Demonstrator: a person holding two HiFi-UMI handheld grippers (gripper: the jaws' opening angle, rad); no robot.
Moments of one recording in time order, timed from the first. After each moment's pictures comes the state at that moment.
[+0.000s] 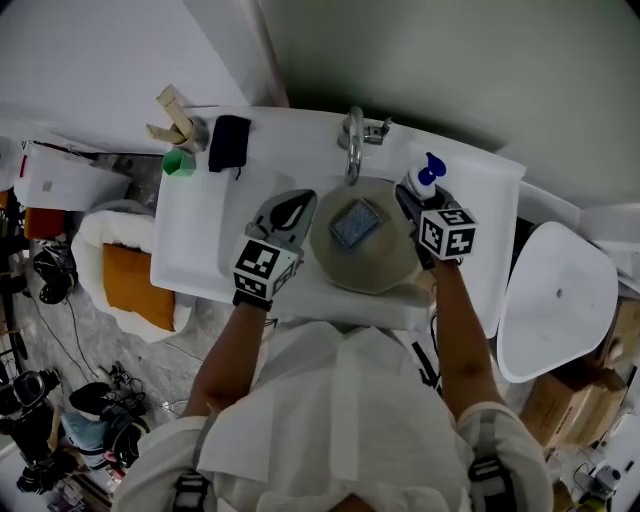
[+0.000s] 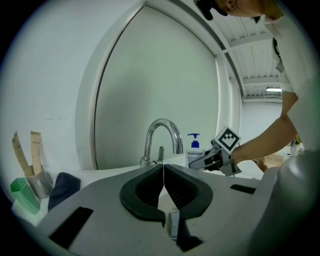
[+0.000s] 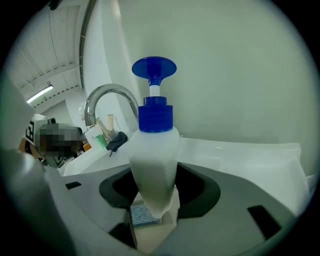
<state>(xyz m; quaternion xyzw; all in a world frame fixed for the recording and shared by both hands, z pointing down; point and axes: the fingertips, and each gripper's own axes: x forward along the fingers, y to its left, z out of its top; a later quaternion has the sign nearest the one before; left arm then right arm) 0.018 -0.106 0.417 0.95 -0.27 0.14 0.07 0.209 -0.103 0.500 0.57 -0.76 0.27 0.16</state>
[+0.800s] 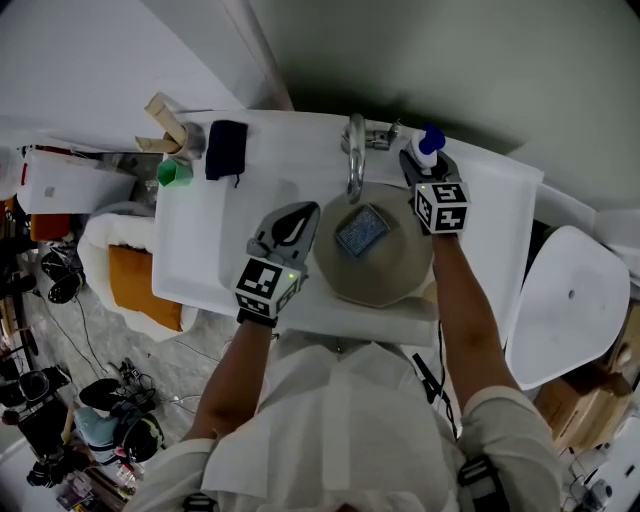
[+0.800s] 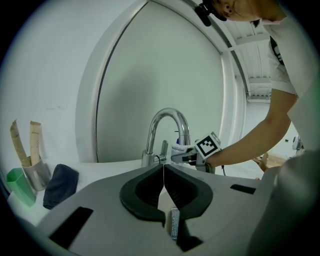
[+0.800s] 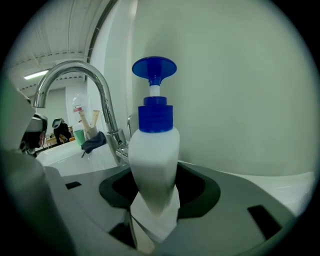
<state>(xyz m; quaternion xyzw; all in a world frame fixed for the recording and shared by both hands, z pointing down) 0.026 -0.121 0.439 0.94 -0.28 0.16 0.09 0.239 -0.203 0.525 0.61 -0.75 0.16 0.17</state>
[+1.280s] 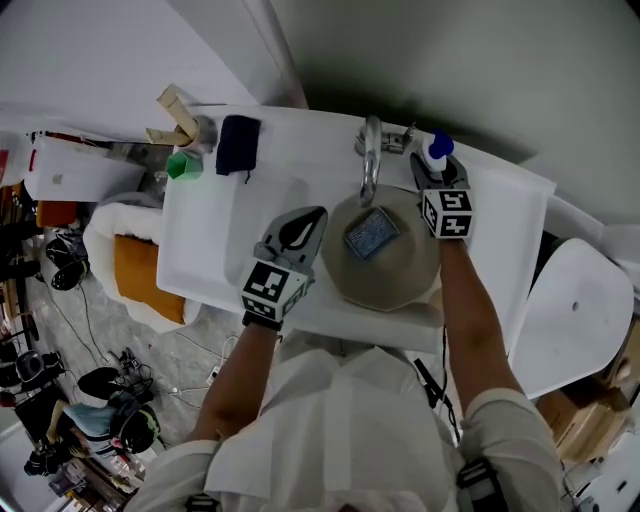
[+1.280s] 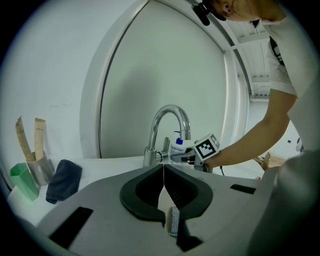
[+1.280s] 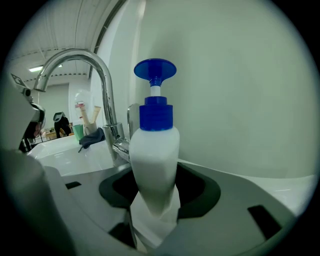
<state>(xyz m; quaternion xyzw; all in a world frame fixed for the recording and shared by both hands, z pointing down) 0.019 -0.116 0.449 0.94 -0.29 0.16 0.10 0.239 -0.210 0.539 0.62 -0.76 0.12 0.18</state>
